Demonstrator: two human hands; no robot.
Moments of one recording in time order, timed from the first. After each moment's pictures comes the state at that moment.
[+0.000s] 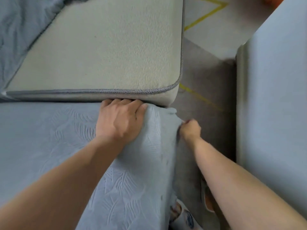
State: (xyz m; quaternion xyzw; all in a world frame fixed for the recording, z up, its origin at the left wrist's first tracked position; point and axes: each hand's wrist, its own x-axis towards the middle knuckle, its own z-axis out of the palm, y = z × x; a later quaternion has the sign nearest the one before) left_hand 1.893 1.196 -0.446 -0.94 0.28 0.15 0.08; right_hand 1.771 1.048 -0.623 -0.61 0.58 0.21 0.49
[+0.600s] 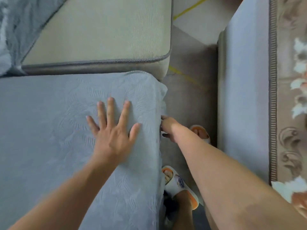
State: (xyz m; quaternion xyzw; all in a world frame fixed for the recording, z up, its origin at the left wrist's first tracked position) left_hand 1.754 1.287 -0.402 -0.96 0.18 0.21 0.06; right_hand 1.707 1.121 -0.527 -0.52 0.43 0.34 0.66
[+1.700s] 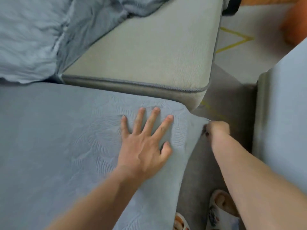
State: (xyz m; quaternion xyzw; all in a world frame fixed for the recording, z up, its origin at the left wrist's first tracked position) left_hand 1.788 1.249 -0.421 -0.95 0.26 0.16 0.06; right_hand 1.791 1.019 -0.605 -0.54 0.66 0.18 0.50
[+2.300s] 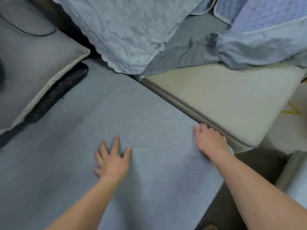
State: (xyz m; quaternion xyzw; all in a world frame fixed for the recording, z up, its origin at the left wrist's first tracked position) left_hand 1.764 1.452 -0.373 -0.88 -0.39 0.20 -0.17; right_hand 1.882 1.170 -0.420 -0.95 0.05 0.28 0.11
